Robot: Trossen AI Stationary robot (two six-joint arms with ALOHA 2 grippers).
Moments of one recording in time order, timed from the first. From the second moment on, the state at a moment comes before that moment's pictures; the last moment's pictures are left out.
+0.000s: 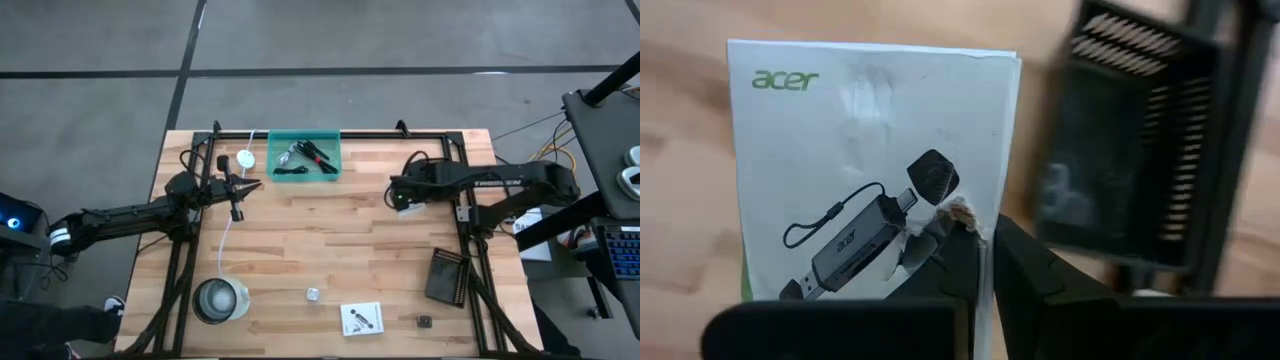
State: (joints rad) left arm 0.43 0.49 0.04 0.59 0.19 0.30; right arm -0.12 1.30 0.99 -1.26 0.41 1.15
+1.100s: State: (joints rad) left arm 0.43 0.49 0.04 0.59 0.19 0.30; right arm -0.55 1.33 0.95 -1.48 0.64 0.92
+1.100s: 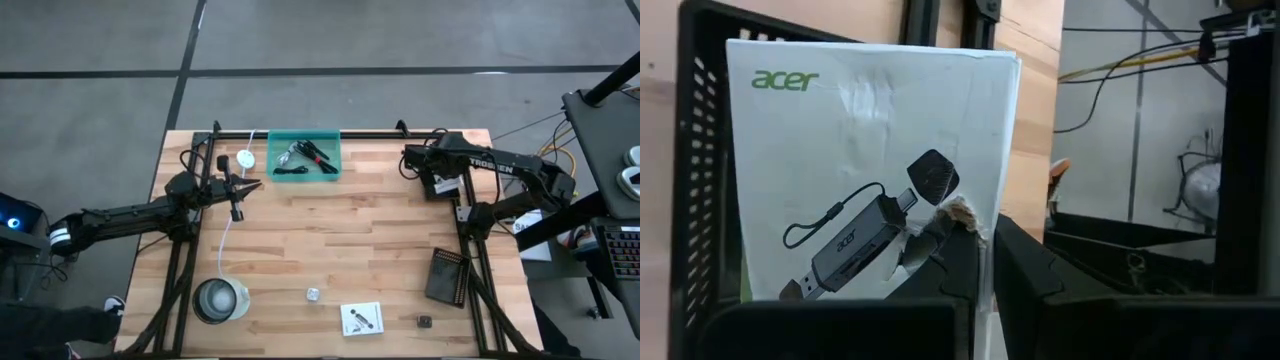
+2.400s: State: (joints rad) left arm 0.43 0.49 0.04 0.59 0.19 0.30; right arm -0.68 1.33 0.81 -1.17 0.52 0.68
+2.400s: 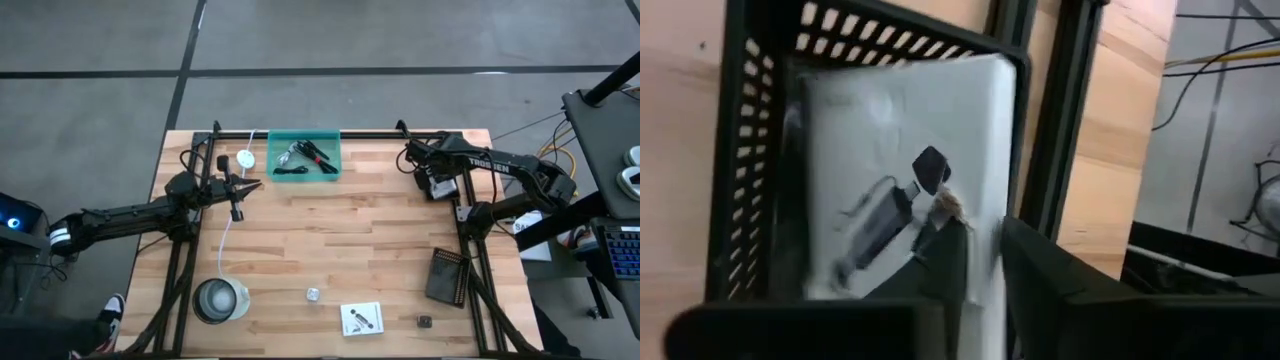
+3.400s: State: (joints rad) left arm 0.43 0.49 0.04 0.59 0.19 0.30; right arm -0.09 1.27 0.94 -0.93 0.30 0.64
